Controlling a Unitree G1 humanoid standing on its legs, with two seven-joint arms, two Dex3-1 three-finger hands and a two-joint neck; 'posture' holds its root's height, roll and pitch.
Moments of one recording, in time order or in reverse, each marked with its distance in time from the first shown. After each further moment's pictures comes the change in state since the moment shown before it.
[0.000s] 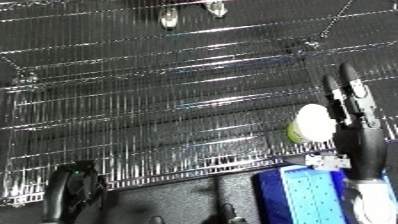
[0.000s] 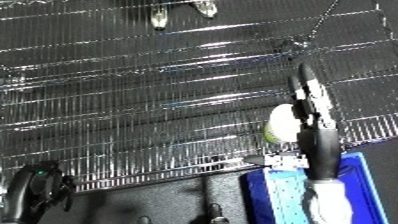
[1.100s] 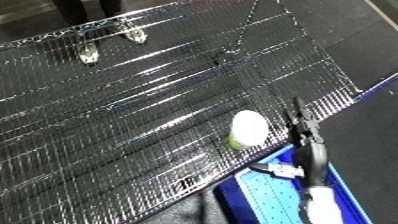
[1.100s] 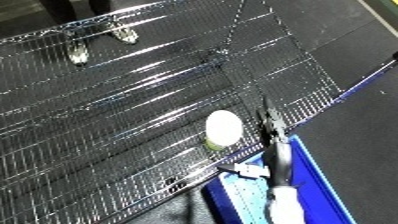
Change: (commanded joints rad) left arm -0.074 0.037 -0.051 0.022 0.016 -0.012 0.003; right arm -0.009 -0.009 -0.009 0.212 0.036 -0.028 -0.228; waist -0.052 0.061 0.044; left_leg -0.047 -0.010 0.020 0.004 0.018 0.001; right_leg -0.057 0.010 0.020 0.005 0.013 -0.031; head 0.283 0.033
